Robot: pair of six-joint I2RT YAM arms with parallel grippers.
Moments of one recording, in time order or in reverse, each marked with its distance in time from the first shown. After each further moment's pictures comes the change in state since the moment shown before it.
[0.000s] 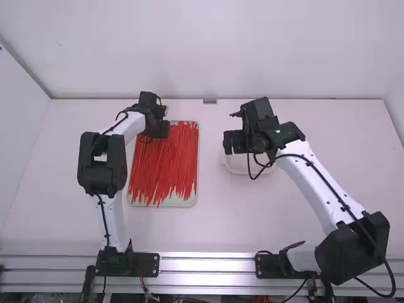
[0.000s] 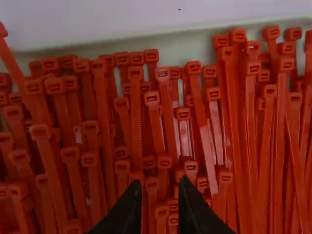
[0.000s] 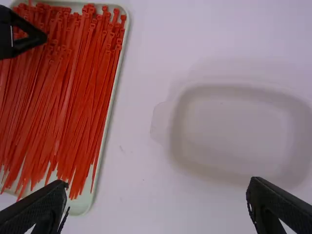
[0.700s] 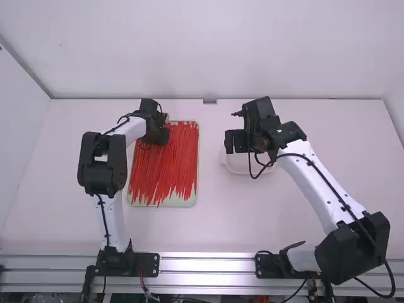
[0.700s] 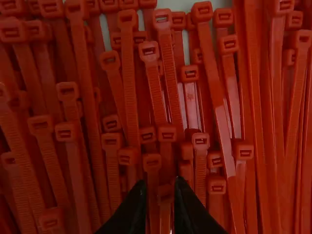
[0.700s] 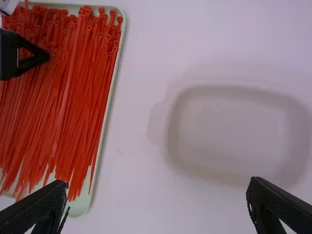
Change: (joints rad) left arm 0.000 0.000 -0.080 0.030 0.000 0.033; right arm -0.014 0.000 0.000 0.000 0.000 -0.001
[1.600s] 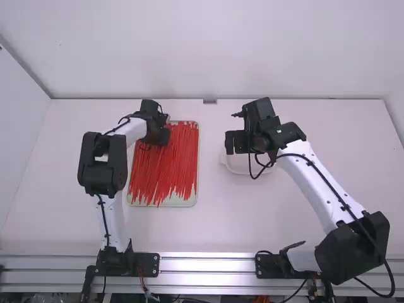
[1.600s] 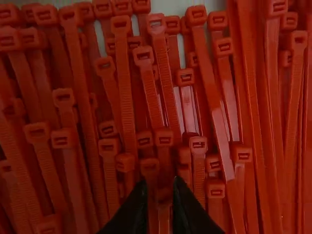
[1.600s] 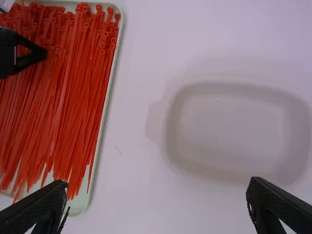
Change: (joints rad) left arm -0.008 0.000 -0.030 0.037 0.001 0.011; right arm 0.000 0.000 -0.010 0.000 0.000 0.000
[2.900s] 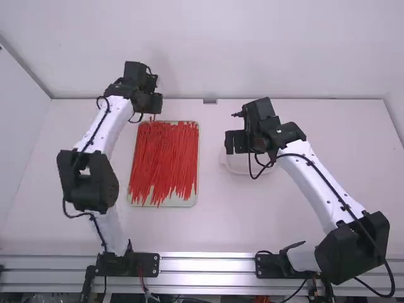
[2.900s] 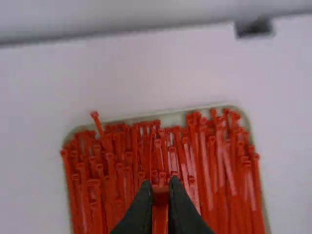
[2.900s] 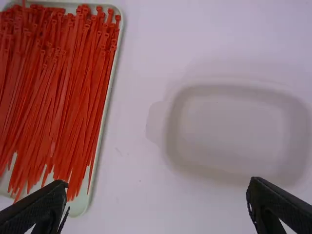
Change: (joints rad) left arm 0.000 -0.253 0.332 -0.270 -0.056 -0.062; right arm 0.000 0.000 0.000 0.004 0.000 0.000
